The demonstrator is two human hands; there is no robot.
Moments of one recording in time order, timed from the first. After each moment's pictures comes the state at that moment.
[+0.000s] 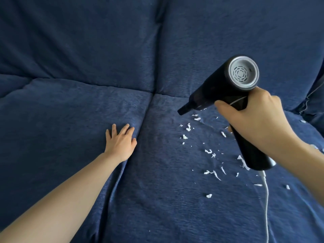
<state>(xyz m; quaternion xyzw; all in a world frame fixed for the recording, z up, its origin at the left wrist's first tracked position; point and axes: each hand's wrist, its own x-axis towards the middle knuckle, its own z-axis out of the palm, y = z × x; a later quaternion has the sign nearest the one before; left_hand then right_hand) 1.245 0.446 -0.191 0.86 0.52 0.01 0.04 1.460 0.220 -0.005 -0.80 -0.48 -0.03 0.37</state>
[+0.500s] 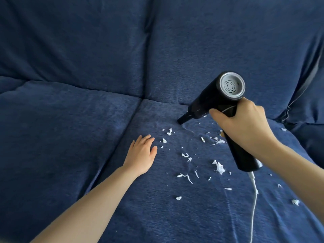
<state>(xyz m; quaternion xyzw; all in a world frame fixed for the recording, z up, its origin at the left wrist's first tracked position) 1.343 0.357 -0.194 0.87 0.45 0.13 0.16 1.527 0.196 -0.014 -0.80 -0.46 -0.01 0.37</state>
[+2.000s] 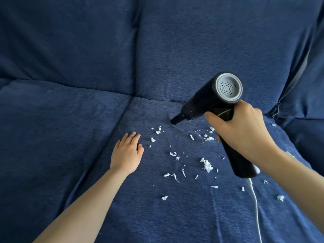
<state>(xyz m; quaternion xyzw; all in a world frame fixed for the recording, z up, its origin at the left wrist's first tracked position) 1.350 0.360 -0.205 0.85 0.49 0.15 0.09 1.546 0.175 -0.017 -0.80 -0.47 -0.01 0.38</state>
